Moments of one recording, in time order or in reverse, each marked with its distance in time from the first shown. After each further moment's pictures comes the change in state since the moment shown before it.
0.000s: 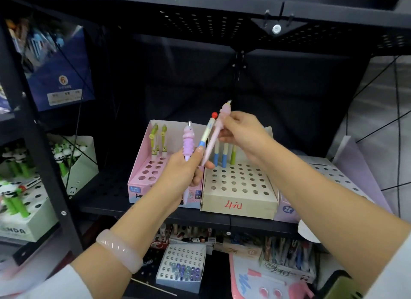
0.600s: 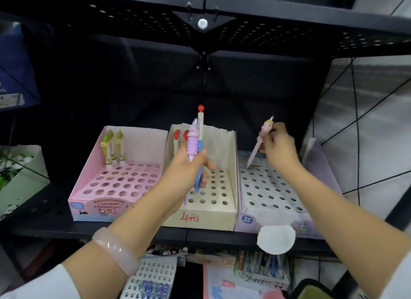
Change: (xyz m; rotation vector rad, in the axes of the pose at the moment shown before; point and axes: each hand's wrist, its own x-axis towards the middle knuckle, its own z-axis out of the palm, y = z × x) left_hand 0.026 0.000 0.087 -0.022 -0.107 0.031; right_hand 0.005 0.063 -0.158 -0.686 0.471 -0.113
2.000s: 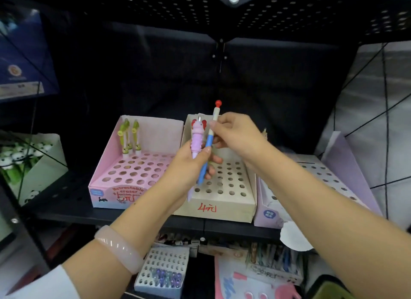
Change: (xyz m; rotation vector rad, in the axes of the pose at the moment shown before) left_hand -0.008 -0.011 -0.026 -0.042 -0.012 0.011; right_hand -0.044 -0.112 0.046 0.485 -0.463 0.024
